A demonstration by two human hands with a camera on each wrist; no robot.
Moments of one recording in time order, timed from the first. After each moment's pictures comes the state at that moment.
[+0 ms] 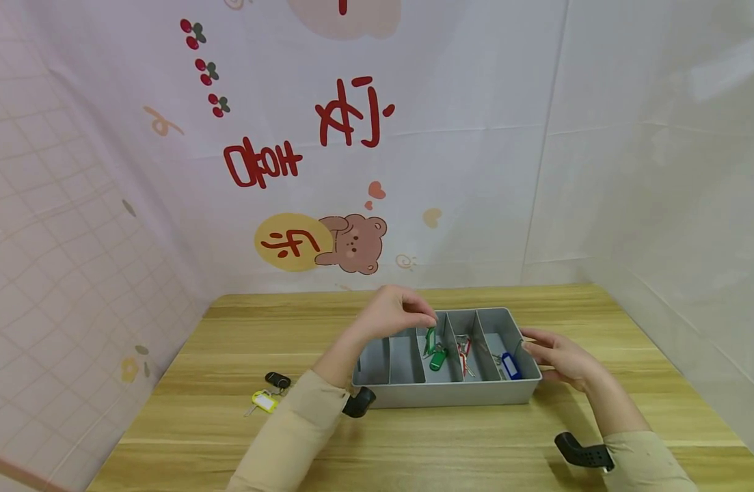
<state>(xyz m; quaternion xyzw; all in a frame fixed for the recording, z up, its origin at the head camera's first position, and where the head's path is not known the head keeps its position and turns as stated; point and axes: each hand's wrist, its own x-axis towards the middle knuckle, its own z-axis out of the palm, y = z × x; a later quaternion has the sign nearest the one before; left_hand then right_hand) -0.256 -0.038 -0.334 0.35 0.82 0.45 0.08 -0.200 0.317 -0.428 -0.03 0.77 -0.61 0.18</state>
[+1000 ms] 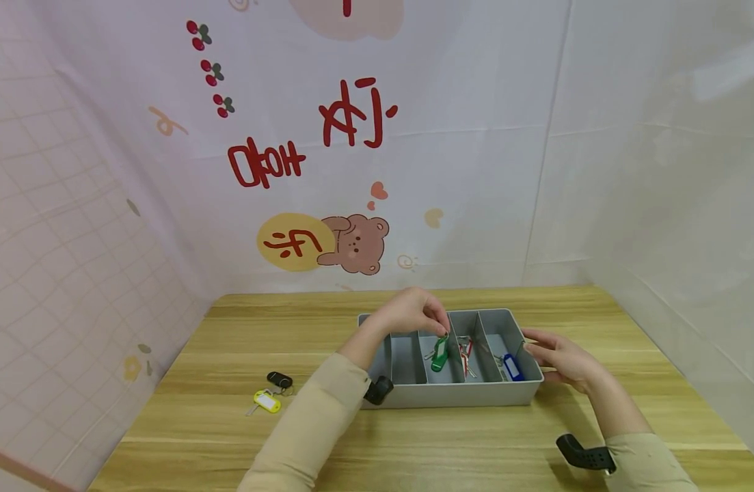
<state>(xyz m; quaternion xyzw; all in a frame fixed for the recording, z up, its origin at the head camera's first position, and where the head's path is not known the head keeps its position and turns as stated) -0.275 -0.012 -0.336 0.40 0.83 0.35 0.18 -0.197 0.315 -0.429 -0.03 0.77 -0.61 0.17</state>
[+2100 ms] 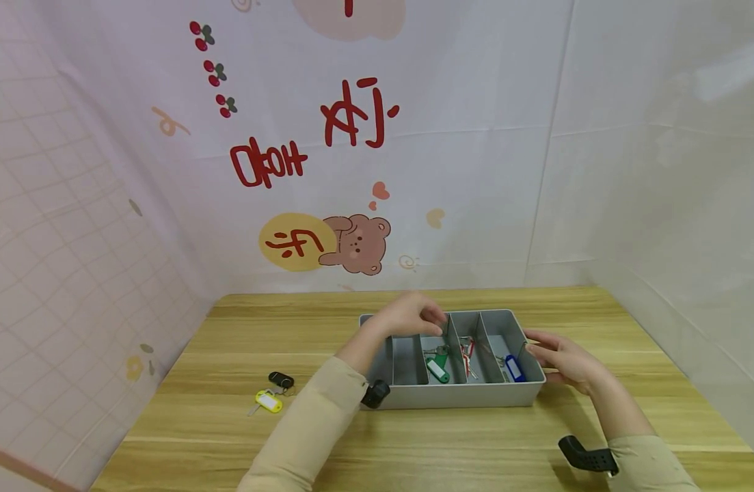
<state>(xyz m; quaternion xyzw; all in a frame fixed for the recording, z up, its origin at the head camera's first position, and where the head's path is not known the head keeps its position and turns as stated) -0.275 -0.019 -0.347 0.39 0.85 0.31 0.15 -0.196 0.315 -0.434 -0.02 0.78 -0.60 0.17</state>
